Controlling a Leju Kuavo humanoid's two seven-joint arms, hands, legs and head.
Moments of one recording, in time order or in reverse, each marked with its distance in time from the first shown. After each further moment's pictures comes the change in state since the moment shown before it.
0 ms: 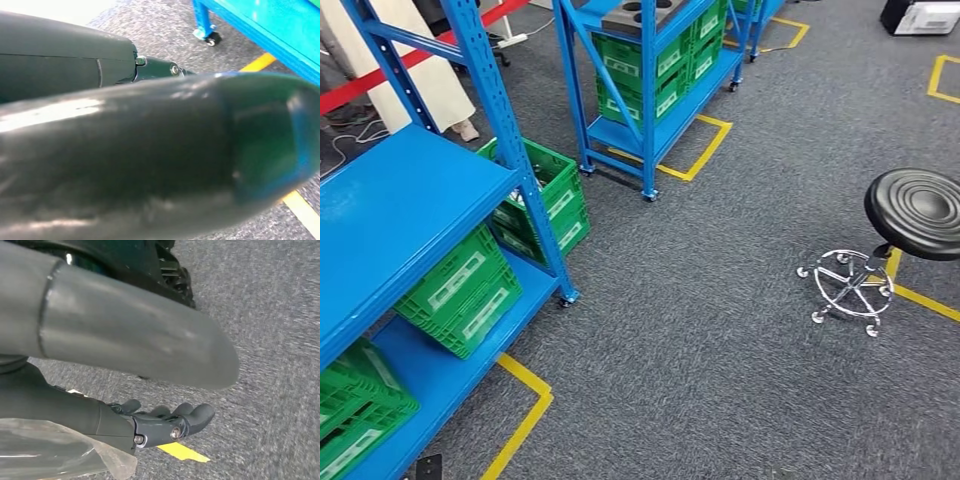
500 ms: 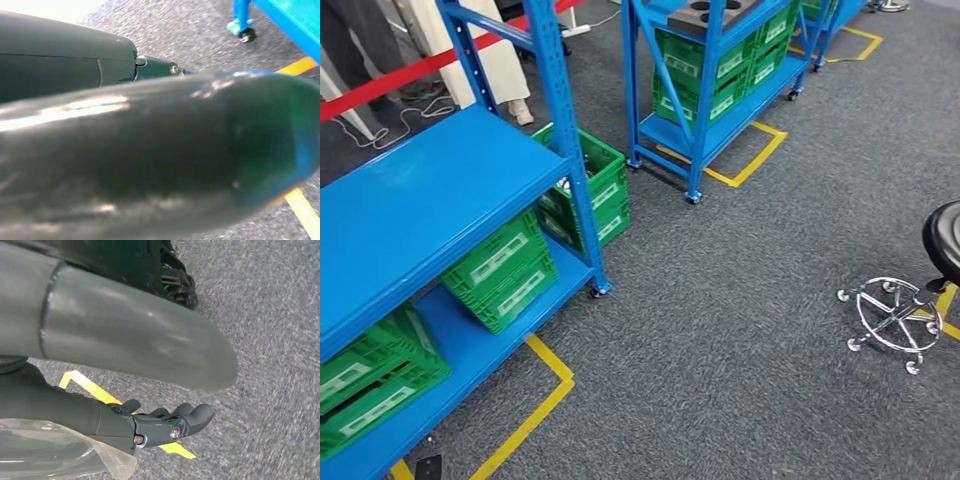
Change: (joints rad) left arm 0.004 0.015 0.017 0.001 0.010 -0.049 -0.022; right arm -0.003 0.004 0.000 0.001 0.003 -0.018 0.011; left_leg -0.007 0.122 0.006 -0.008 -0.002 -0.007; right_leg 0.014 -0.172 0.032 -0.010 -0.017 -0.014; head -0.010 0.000
